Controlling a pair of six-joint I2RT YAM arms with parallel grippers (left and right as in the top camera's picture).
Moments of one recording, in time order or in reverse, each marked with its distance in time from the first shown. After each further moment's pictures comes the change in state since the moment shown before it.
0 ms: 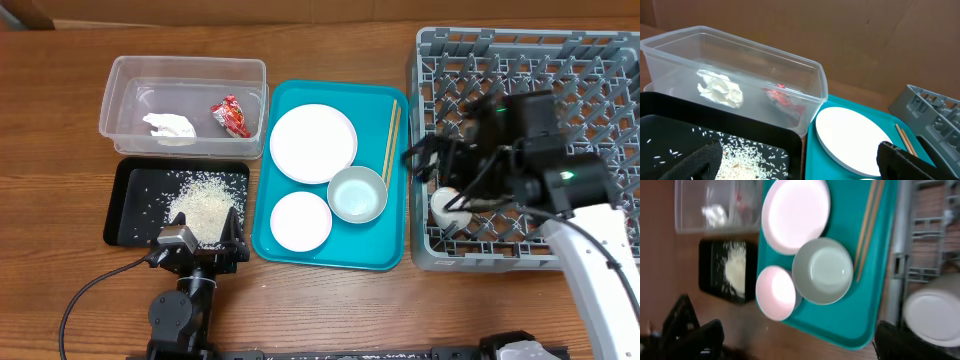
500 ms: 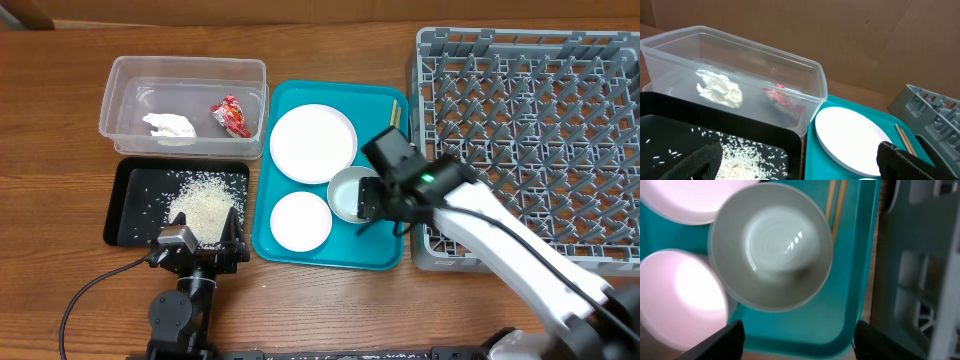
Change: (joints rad) left arm 0.000 0.000 0.000 0.000 0.003 0.000; right arm 0.393 0.285 -0.084 0.075 0.490 0.276
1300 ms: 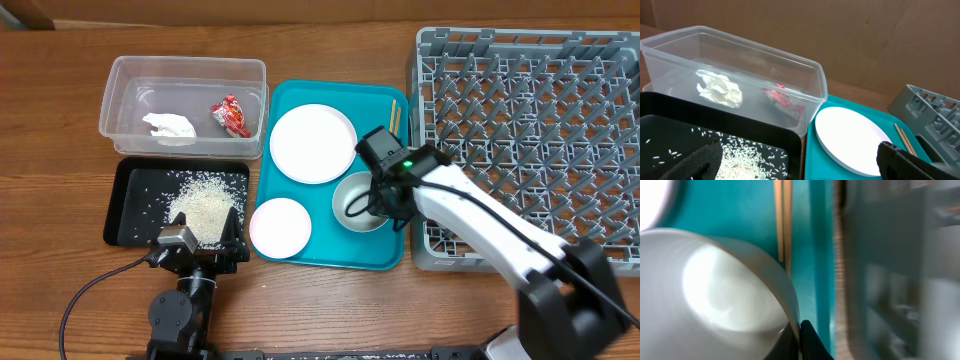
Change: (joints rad) left arm 0.000 0.000 0.000 0.000 0.000 0.000; right arm -0.034 0.085 -0.004 -0.021 0.108 0.073
